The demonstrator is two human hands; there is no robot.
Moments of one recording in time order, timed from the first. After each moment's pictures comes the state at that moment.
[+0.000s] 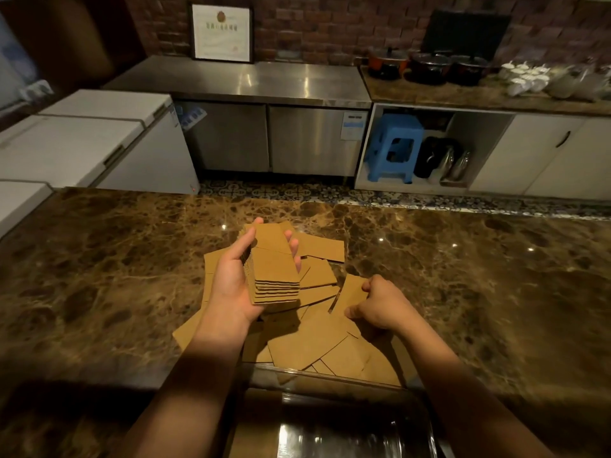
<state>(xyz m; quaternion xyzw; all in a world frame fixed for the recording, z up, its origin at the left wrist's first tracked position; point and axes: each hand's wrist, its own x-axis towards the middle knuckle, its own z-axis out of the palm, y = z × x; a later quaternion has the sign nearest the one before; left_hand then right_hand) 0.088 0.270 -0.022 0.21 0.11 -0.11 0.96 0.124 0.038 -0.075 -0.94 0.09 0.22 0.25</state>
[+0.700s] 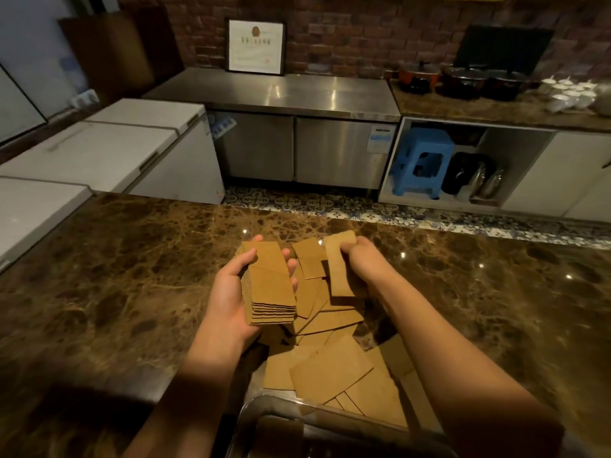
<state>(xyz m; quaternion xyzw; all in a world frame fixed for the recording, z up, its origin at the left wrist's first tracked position) 0.089 0.314 -0.025 0.26 0.17 -0.05 0.95 0.199 0.126 -0.028 -0.83 0.05 0.16 0.54</state>
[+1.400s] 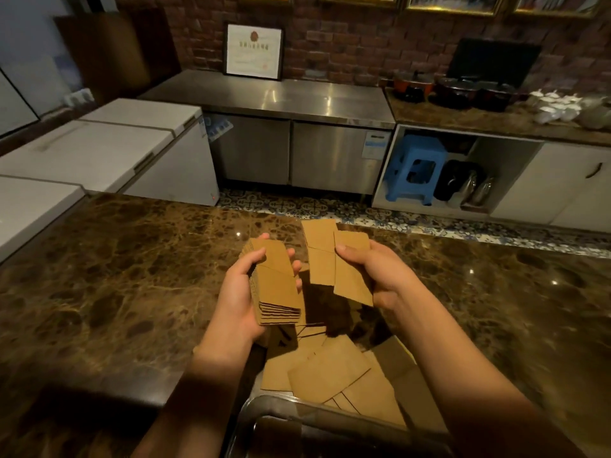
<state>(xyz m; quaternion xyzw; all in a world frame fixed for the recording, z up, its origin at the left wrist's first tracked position) 0.091 0.299 -0.022 0.29 0.15 -0.03 0.95 0.166 0.103 0.005 -0.63 0.09 0.26 0.73</state>
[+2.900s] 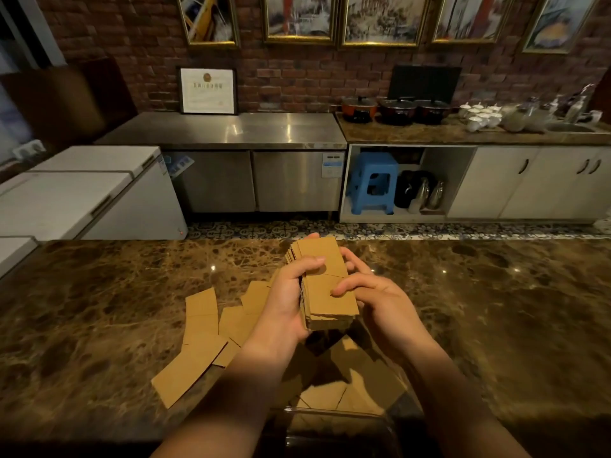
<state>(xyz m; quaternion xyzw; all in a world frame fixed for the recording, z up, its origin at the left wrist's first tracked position) 0.102 0.167 0.020 0.31 0.01 -0.15 0.94 0.081 0.020 0.022 -0.62 -0.12 0.09 0.77</state>
